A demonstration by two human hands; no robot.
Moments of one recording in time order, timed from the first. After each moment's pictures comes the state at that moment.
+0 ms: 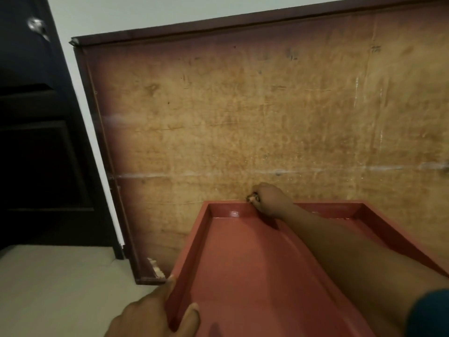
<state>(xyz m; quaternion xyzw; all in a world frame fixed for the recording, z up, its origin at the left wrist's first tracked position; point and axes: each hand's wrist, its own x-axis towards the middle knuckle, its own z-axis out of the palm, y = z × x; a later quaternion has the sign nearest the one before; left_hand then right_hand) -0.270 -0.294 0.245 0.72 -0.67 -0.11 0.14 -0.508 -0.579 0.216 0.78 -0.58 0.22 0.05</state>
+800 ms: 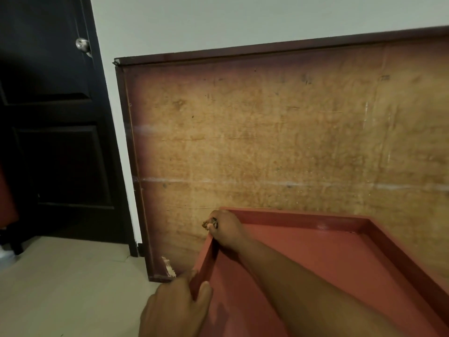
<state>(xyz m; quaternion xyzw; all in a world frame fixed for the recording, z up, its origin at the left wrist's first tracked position) -0.245 -0.311 0.214 0.74 -0.61 -0.10 0.25 -0.360 -0.520 0.200 0.80 -0.51 0.31 -0.09</state>
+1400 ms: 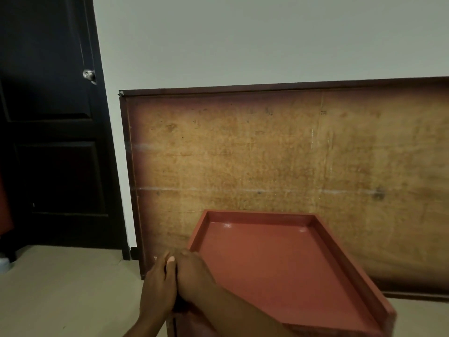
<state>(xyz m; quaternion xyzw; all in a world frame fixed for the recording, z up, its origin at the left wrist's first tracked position) -0.236 -0.258 0.198 0.66 -0.53 -0.20 0.50 -0.316 -0.315 0.192 0.84 -0.46 0.29 -0.05</state>
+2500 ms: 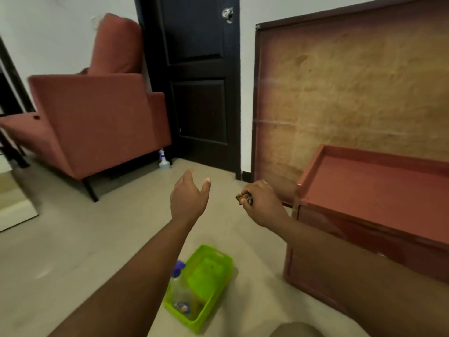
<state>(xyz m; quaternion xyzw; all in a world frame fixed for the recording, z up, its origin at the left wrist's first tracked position) -0.027 -0.065 0.210 0.78 -0.45 0.04 0.43 -0.208 -0.151 0.185 0.86 -0.39 0.31 -0.09</state>
